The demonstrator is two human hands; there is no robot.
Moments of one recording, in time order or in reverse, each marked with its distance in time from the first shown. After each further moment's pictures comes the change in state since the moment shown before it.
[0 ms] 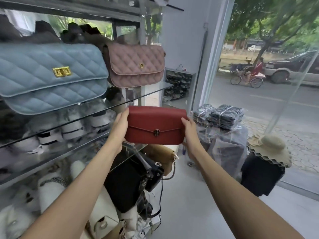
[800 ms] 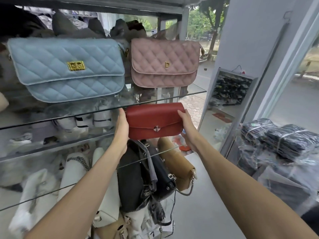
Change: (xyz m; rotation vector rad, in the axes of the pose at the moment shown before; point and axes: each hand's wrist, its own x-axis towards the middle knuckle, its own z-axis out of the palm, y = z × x) left_hand 0.070 -0.052 -0.029 -0.173 0.435 -0.062; right_hand 0.104 -0.013 0.070 -0.099 -0.558 0.053
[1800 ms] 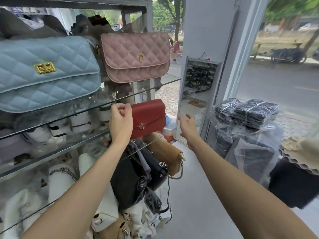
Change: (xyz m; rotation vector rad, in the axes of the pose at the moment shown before) left_hand -0.089 0.031 0.041 0.345 0.035 0.478; right_hand -0.054 0.031 -0.033 -0.061 0.451 0.081
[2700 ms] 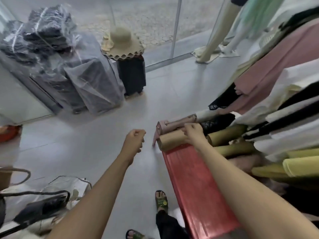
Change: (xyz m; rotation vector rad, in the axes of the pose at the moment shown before) left_hand -0.454 -0.088 0.220 0.267 -1.664 -0.347; right_hand -0.333 0.300 -0.382 0.194 1.012 0.657
